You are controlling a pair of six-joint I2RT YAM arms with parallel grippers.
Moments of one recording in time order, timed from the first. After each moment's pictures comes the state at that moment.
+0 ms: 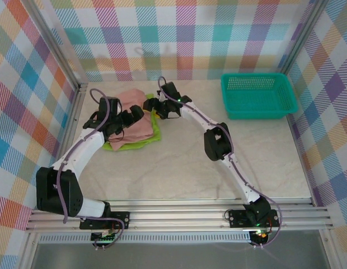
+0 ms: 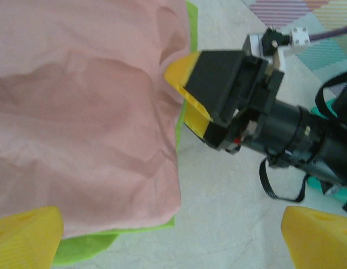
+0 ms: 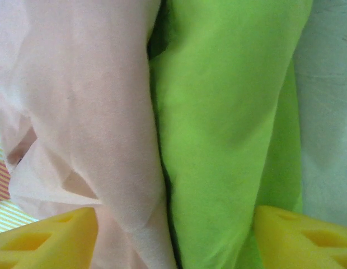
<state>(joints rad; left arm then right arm) -0.16 1.42 1.08 -0.41 0.18 -0.71 0.60 2.78 2.60 -0.55 -0.56 0.84</state>
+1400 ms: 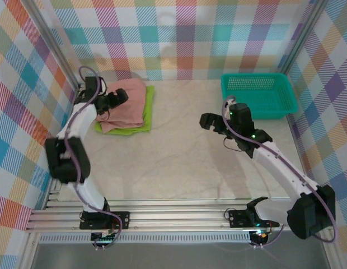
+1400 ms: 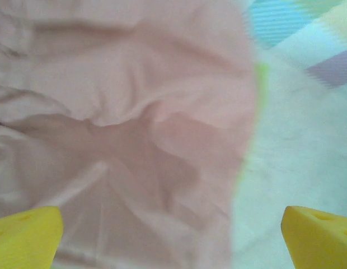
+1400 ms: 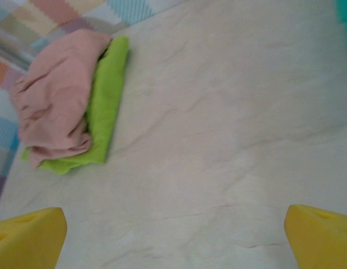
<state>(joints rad) 0.03 1.65 1.42 -0.49 0.17 -0.42 0.40 1.16 0.93 -0.34 -0.08 0.53</state>
